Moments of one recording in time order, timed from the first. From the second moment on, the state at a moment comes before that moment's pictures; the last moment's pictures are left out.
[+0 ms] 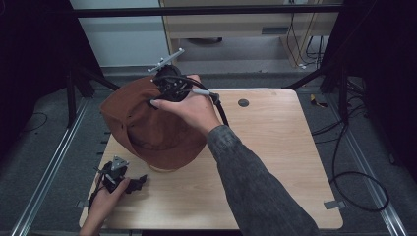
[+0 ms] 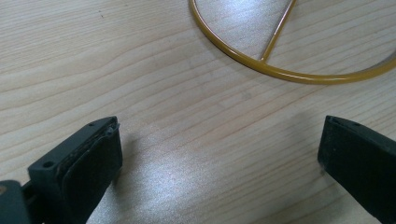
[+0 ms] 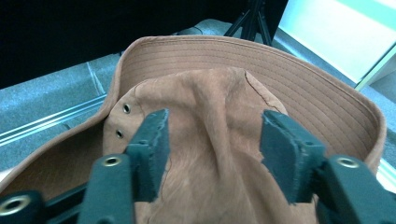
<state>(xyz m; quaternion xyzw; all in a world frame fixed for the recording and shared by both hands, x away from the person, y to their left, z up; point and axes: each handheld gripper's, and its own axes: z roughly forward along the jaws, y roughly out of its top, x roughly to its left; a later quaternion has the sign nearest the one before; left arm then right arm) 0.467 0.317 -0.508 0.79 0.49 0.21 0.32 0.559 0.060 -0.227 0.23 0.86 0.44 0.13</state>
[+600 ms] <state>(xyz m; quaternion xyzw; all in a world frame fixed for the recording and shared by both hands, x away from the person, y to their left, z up) 0.467 0.317 -0.508 0.78 0.49 0.21 0.32 0.528 0.005 -0.218 0.25 0.84 0.46 0.17</state>
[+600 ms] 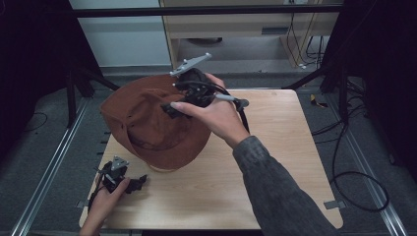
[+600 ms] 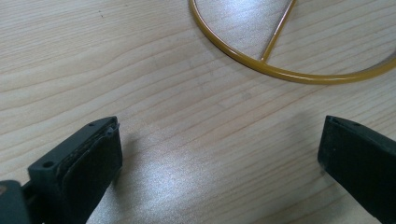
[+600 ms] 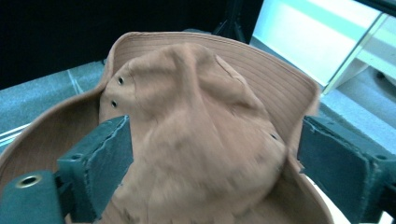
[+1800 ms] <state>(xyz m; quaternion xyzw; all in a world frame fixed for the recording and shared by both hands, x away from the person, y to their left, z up) 0.466 0.316 -0.508 0.79 0.49 0.21 0.32 0.496 -0.190 -0.335 0.39 0.79 0.42 0.24</state>
